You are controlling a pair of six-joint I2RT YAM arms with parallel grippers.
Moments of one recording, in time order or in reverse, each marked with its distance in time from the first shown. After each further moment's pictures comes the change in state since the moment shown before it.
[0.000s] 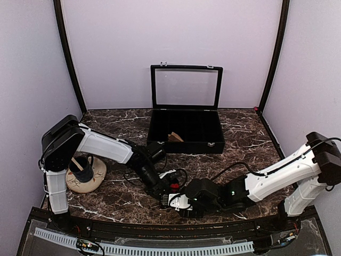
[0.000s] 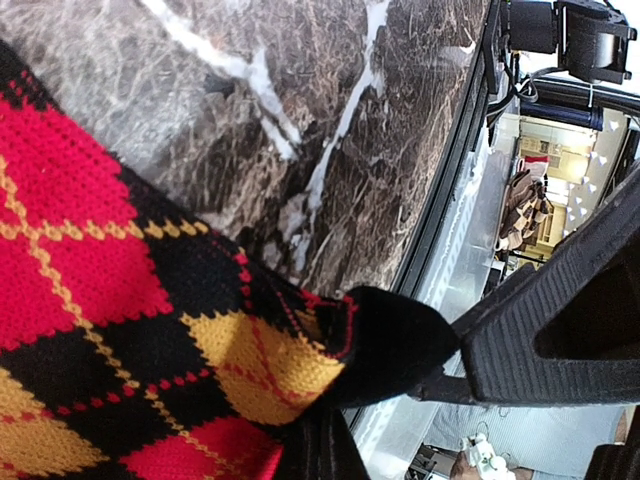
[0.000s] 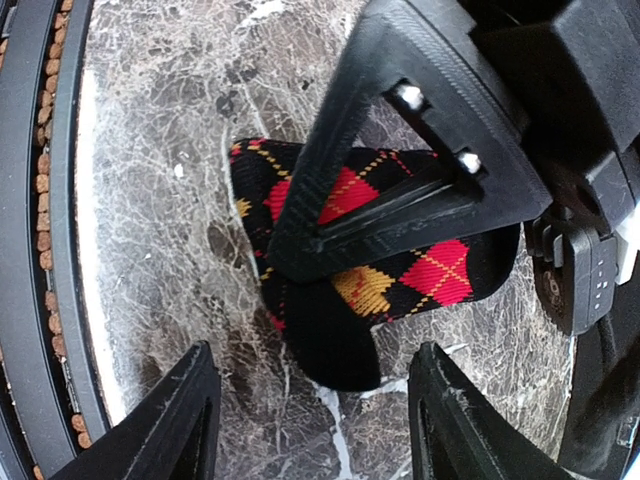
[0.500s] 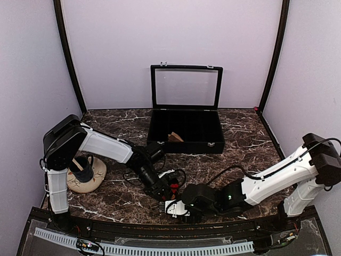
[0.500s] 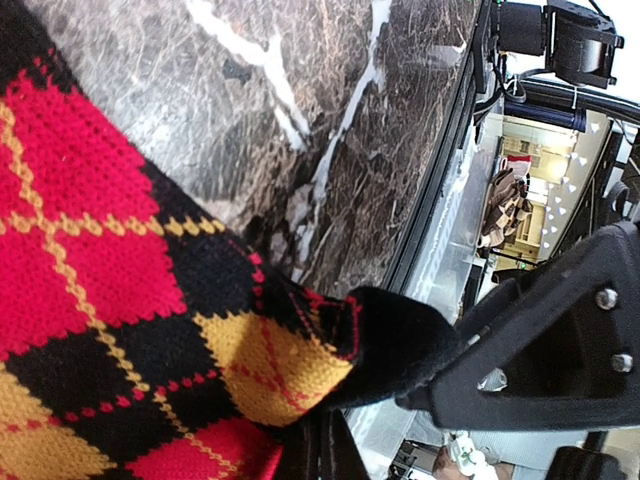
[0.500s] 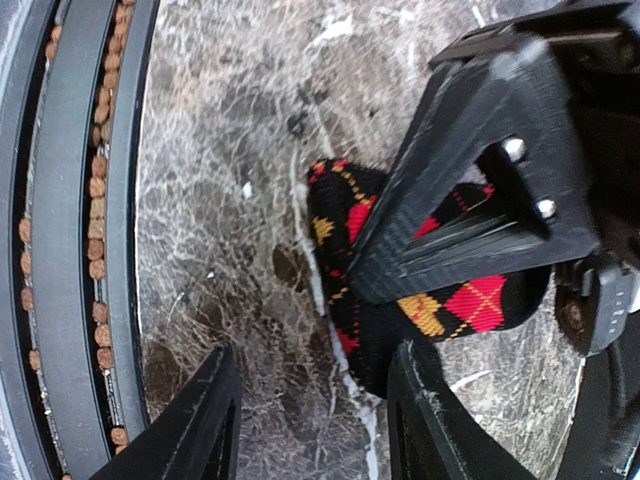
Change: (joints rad) left arm 0.024 0.018 -0.007 0.000 0.060 0.002; right arm 0.045 0.029 0.023 0.000 -0.023 -0.025
